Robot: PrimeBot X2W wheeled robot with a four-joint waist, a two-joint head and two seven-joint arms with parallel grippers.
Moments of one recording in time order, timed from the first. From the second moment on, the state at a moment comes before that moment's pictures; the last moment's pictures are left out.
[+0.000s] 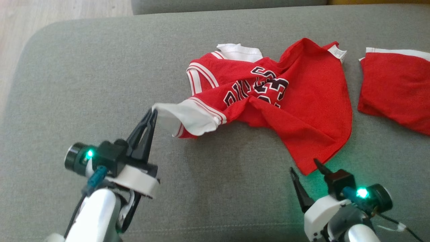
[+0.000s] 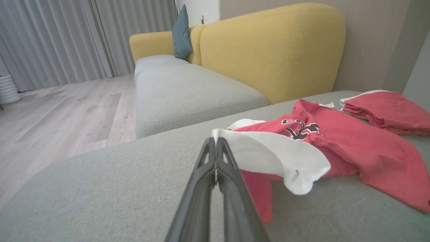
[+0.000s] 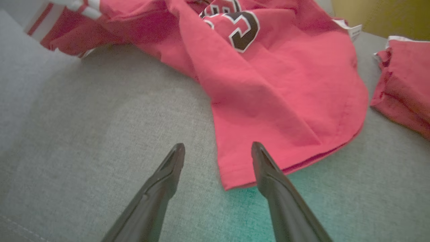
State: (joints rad) left arm -0.19 0.19 -0.37 0.17 -0.13 -0.03 -0.26; right arm 0.04 -0.05 0.14 0.16 -0.08 0.13 0.12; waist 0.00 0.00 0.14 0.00
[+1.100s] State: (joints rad) left arm -0.25 0.15 -0.31 0.17 -0.10 -0.07 -0.26; right arm -0.13 -0.10 0.18 0.42 -0.22 0.13 0.12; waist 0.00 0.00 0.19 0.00
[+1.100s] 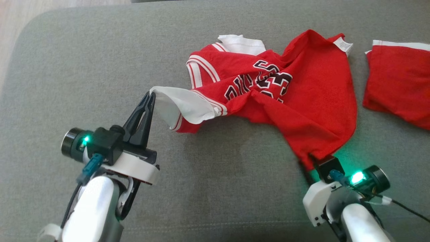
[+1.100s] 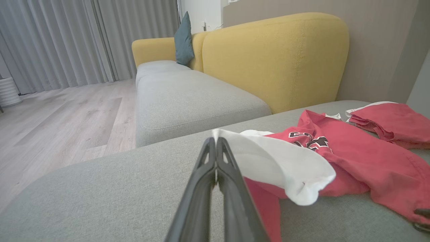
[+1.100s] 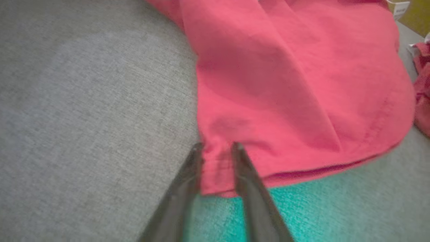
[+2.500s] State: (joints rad) left arm -0.46 0.25 -0.07 -0.38 -0.15 -0.03 -0.11; right arm -0.39 -0.29 0.04 -0.34 -0.01 0.13 0.30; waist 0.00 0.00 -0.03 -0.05
